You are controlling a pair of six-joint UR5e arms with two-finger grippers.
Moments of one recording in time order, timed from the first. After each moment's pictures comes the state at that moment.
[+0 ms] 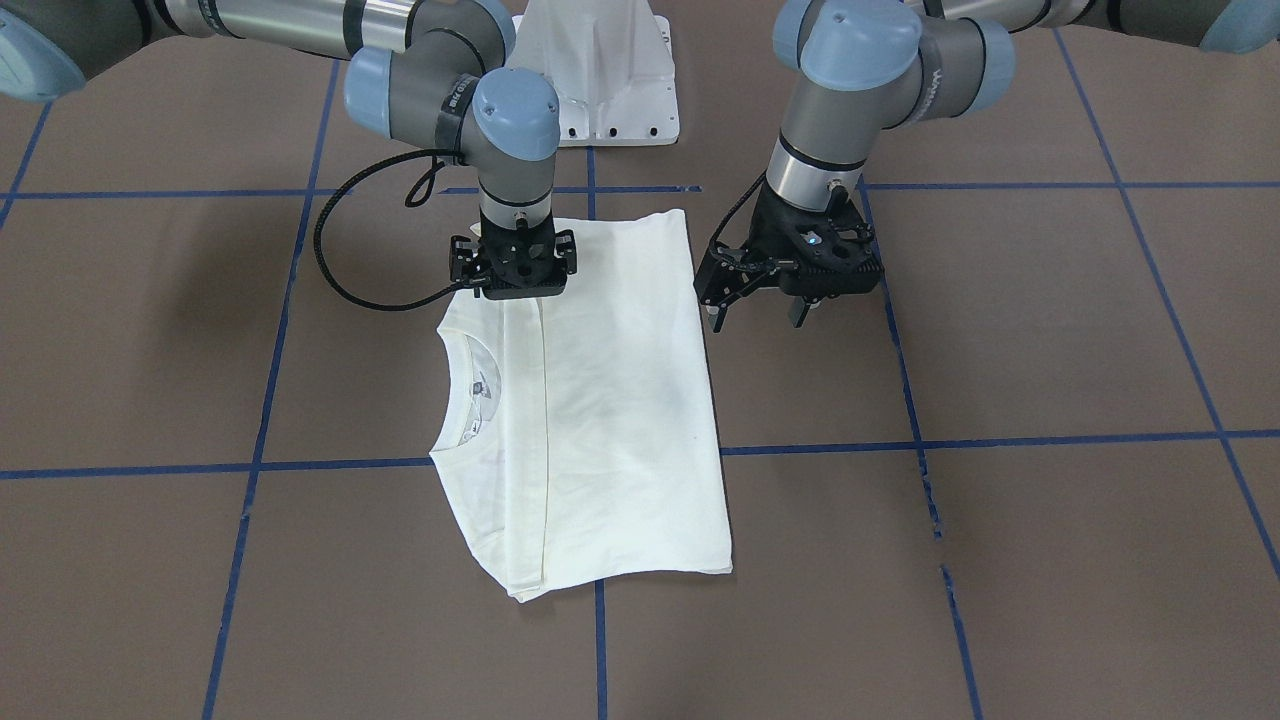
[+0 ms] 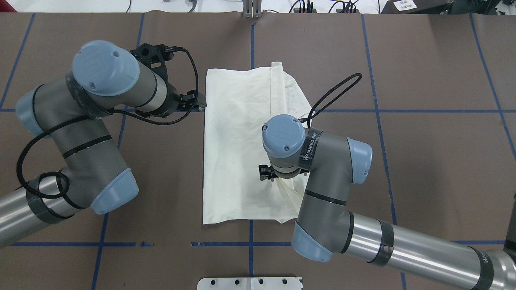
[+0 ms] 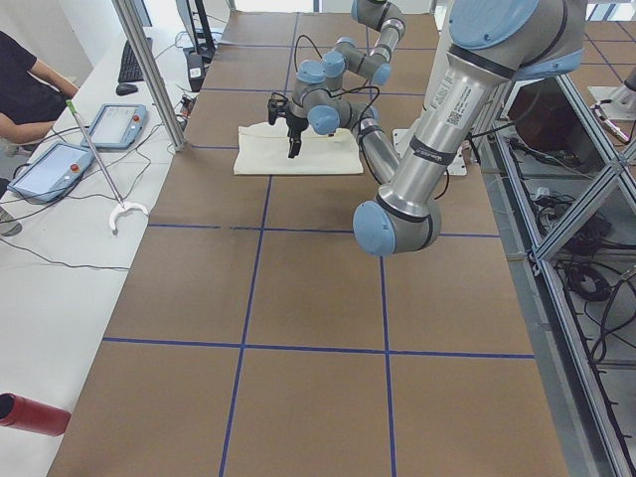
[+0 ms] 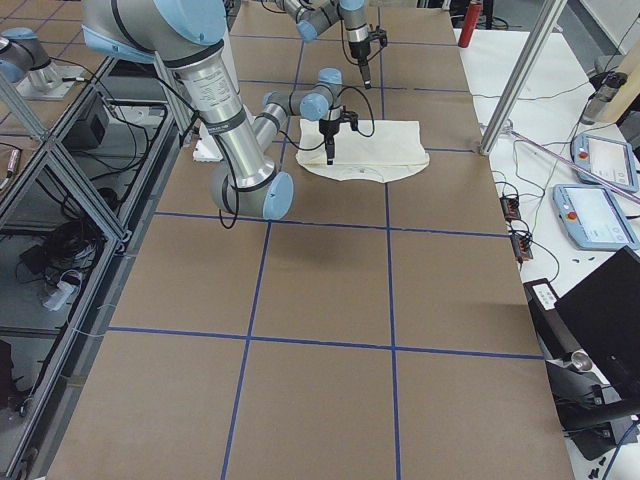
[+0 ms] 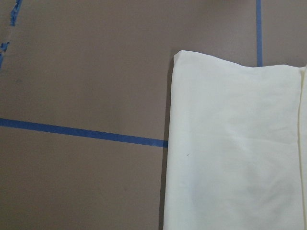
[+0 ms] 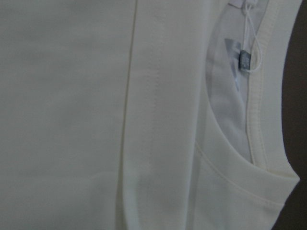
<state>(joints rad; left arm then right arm) -0.68 -2.13 -1.82 -1.70 -1.83 -1.28 0.43 -0.89 1.62 -1.71 1.81 1.09</state>
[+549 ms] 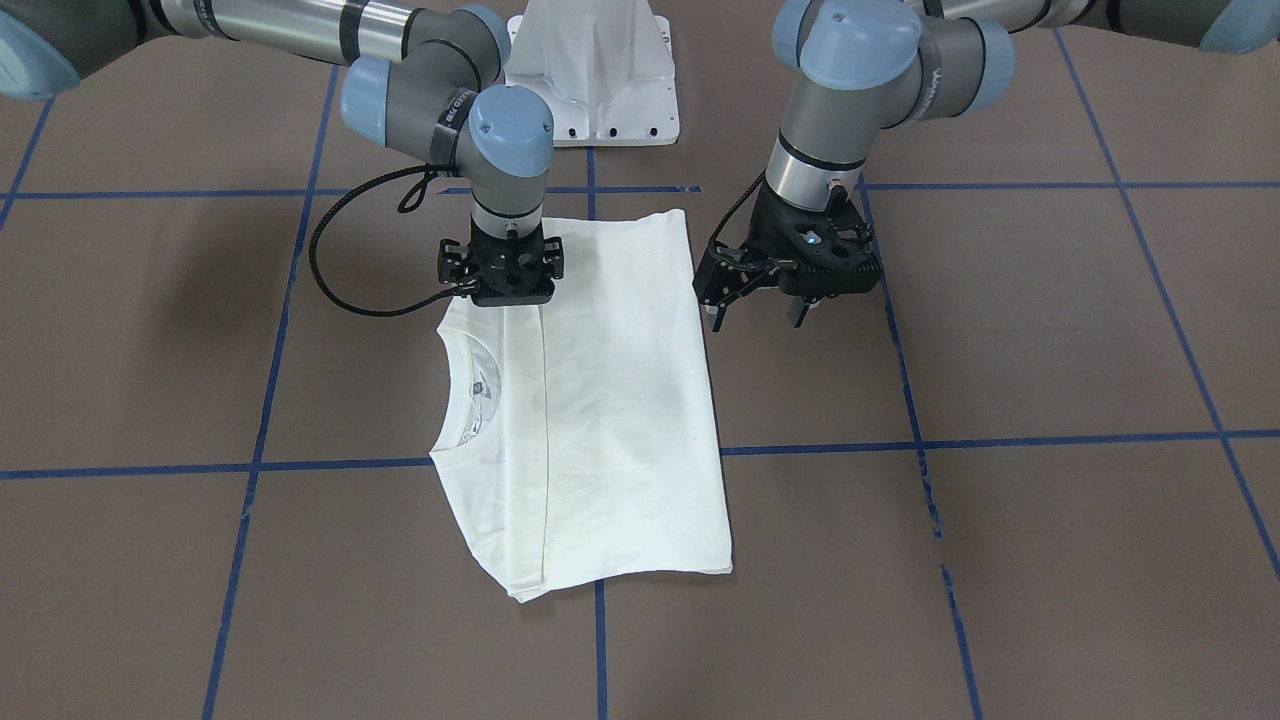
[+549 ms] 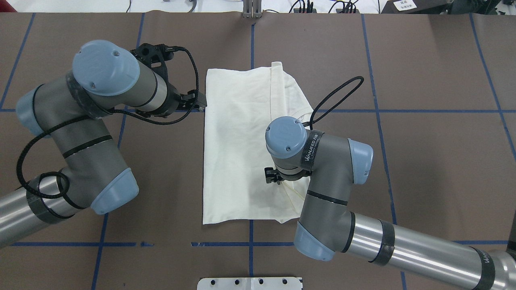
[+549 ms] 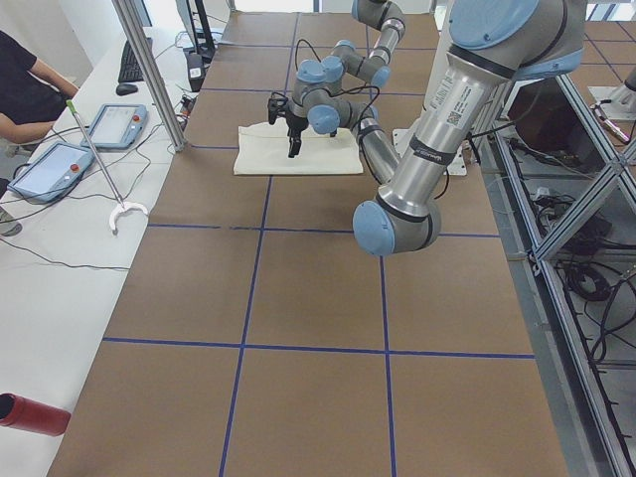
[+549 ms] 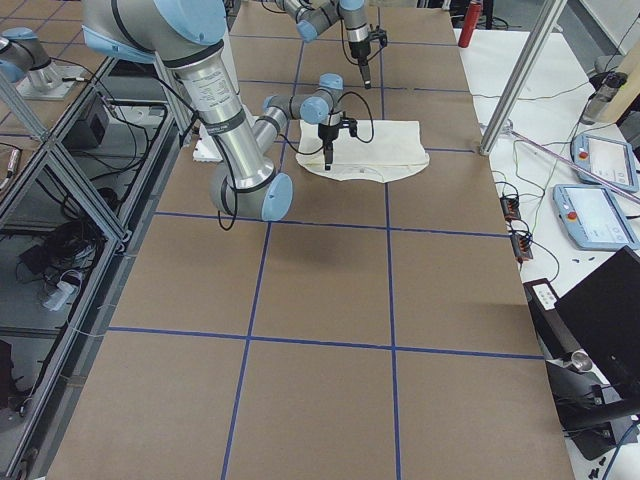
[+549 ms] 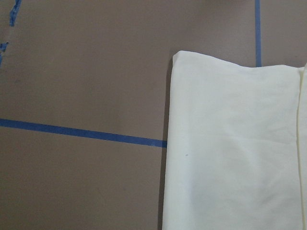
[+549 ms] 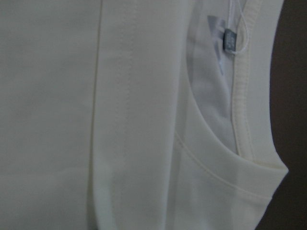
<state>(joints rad) -0.68 -2.13 -1.82 -1.70 -1.83 -1.28 0.43 -0.90 1.61 -1.75 1.82 1.09</state>
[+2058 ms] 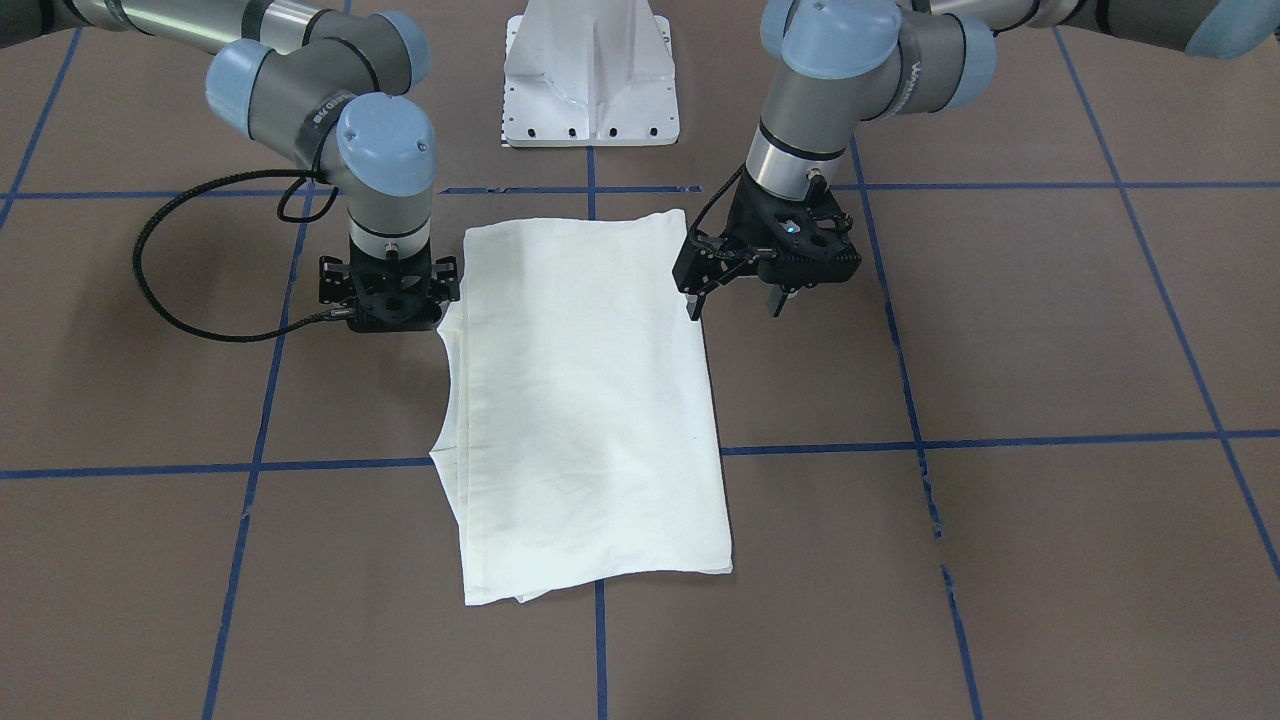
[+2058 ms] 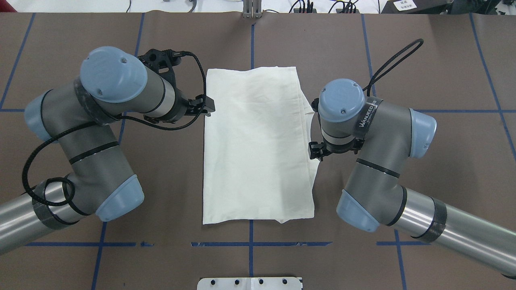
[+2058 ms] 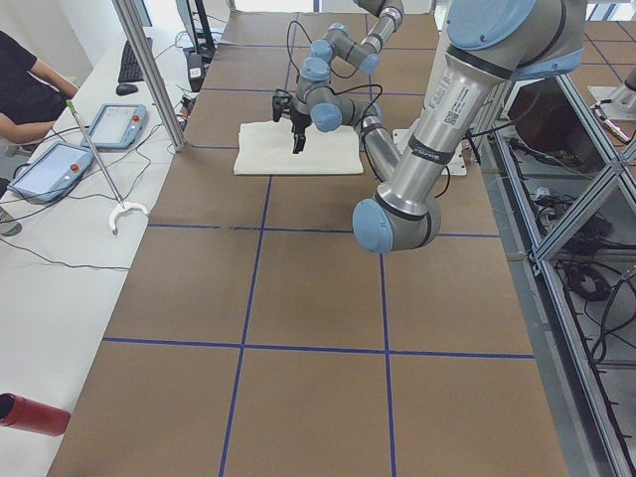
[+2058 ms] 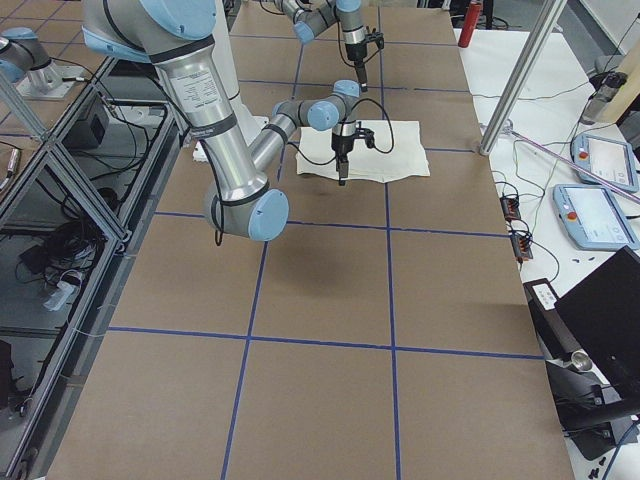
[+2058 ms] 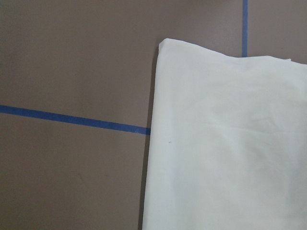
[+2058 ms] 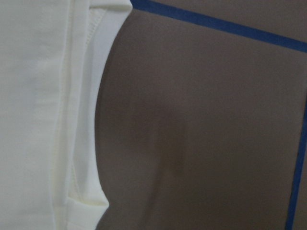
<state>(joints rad) -0.64 -2.14 -1.83 -1.71 -1.83 -1.32 0.59 -1.02 1.78 -1.86 1.87 0.92</state>
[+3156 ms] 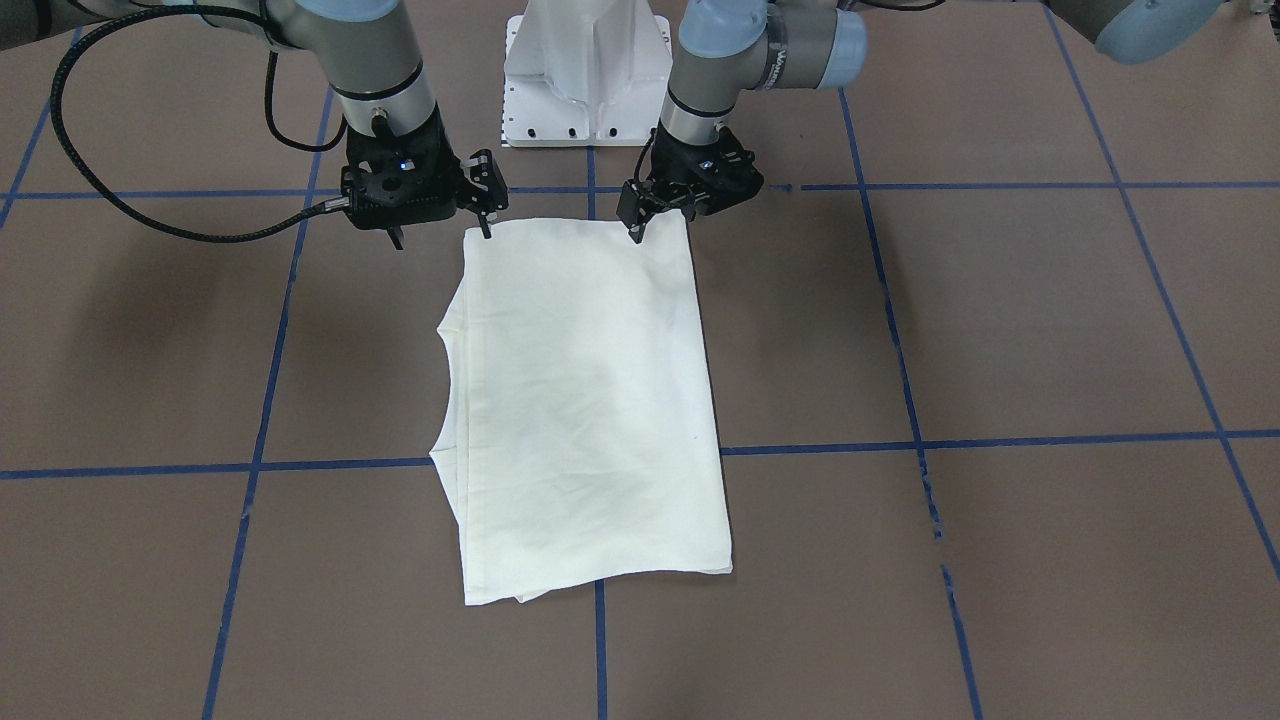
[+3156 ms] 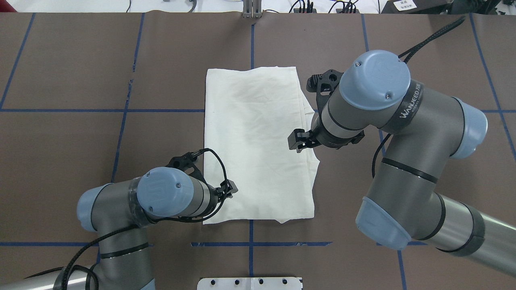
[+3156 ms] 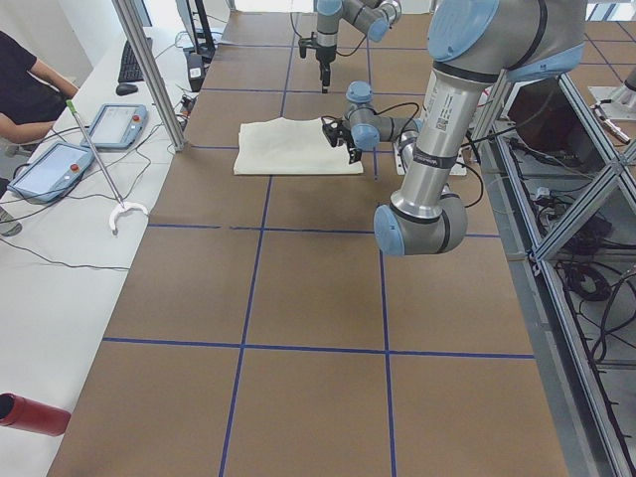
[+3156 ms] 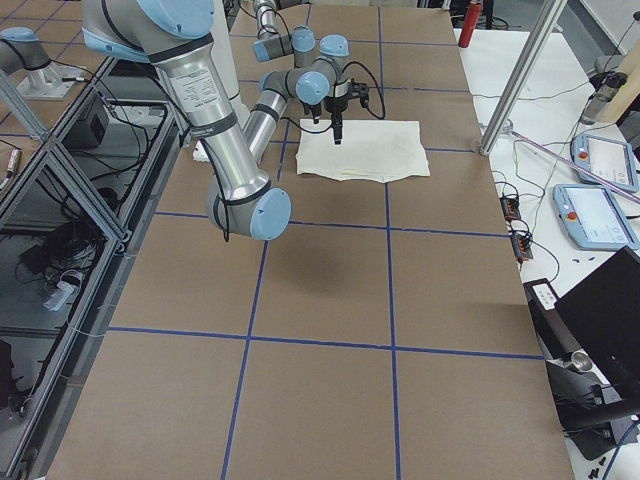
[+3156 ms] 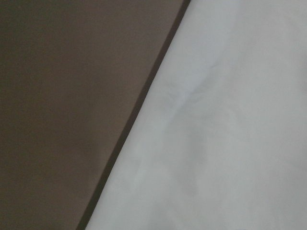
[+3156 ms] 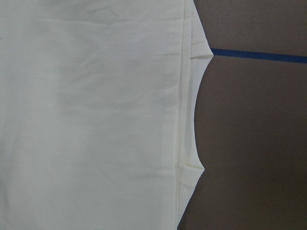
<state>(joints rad) -0.30 -2.07 -1.83 -1.73 -1.70 -1.93 0.60 -1.03 2.00 -1.79 1.94 1.05</state>
